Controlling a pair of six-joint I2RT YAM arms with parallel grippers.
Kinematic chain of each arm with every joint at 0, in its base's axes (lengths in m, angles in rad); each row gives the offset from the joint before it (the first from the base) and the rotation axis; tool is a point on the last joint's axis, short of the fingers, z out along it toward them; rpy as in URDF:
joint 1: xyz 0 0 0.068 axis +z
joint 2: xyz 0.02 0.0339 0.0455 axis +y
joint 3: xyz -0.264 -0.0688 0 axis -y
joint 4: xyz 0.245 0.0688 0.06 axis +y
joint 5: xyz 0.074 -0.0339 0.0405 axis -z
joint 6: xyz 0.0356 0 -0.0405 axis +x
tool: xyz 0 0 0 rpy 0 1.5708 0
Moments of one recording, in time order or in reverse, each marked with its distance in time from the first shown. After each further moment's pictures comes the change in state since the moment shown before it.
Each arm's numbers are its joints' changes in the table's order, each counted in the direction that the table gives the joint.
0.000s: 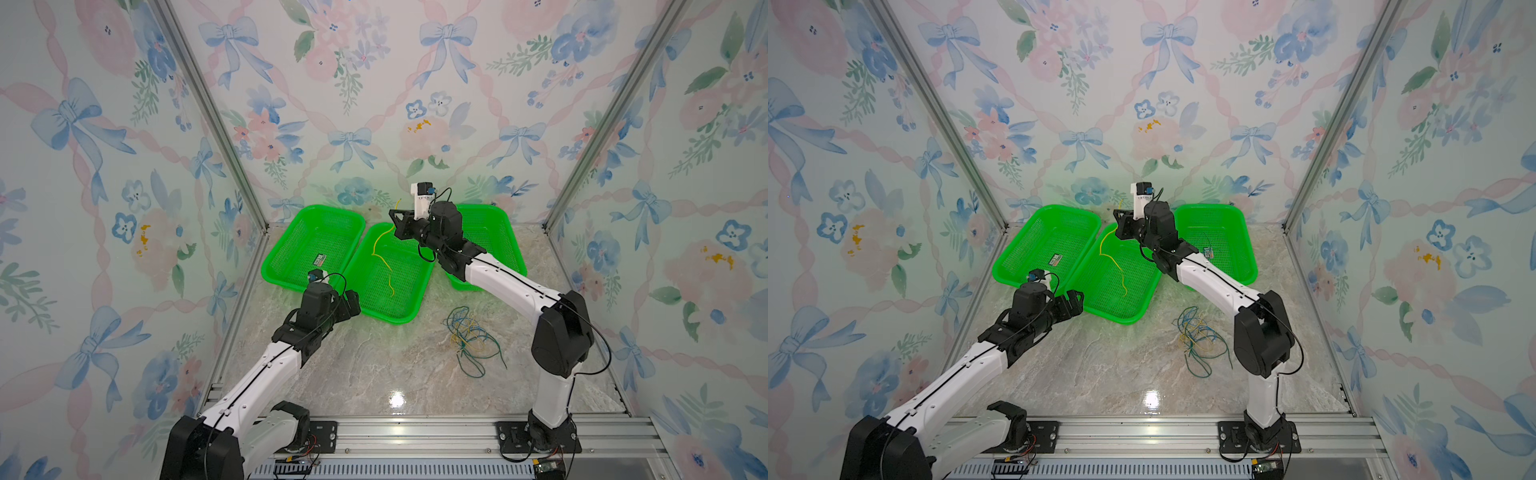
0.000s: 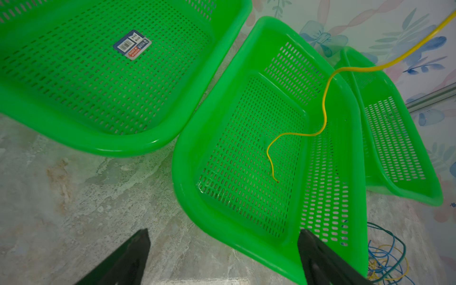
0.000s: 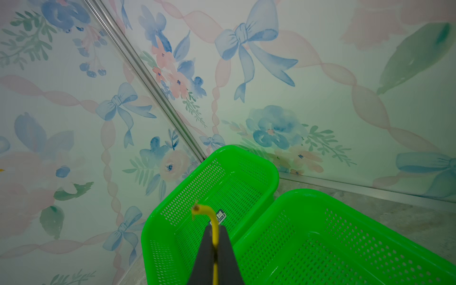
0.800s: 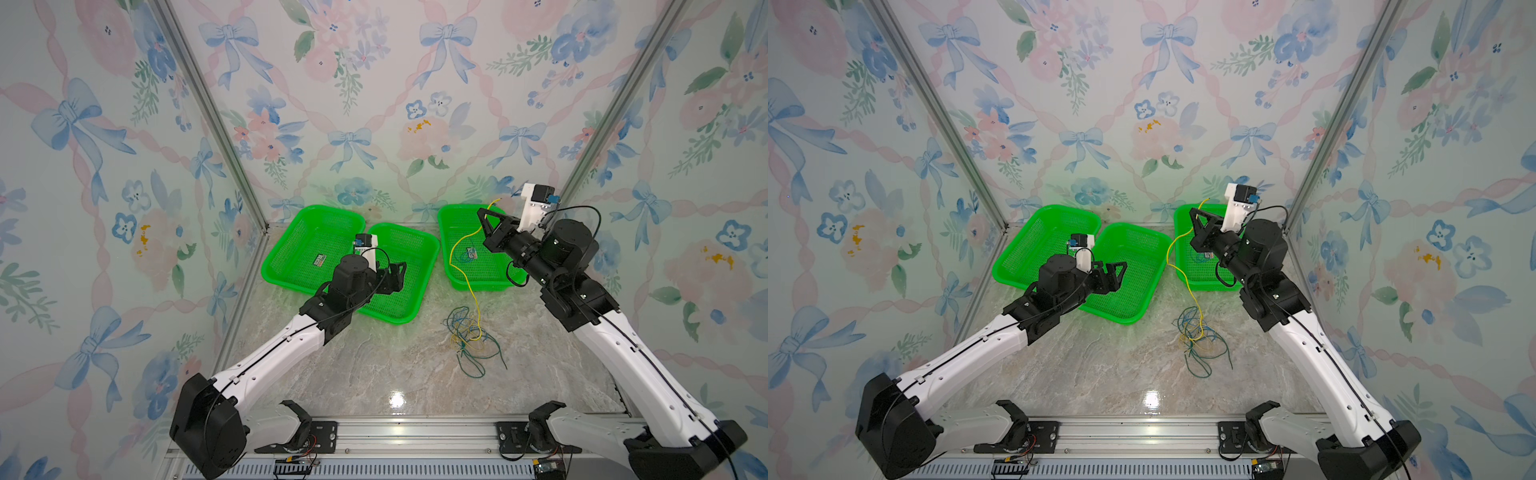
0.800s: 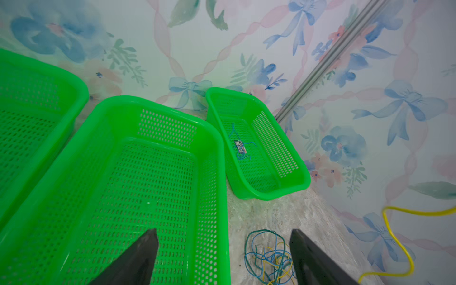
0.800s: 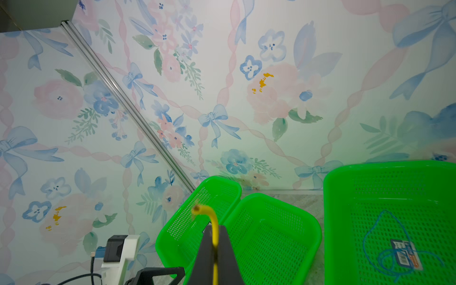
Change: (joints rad) left arm -0.228 0.145 0.293 -0.134 -0.008 0.090; right arm -0.162 -0.769 -0.348 0.221 0.021 0.060
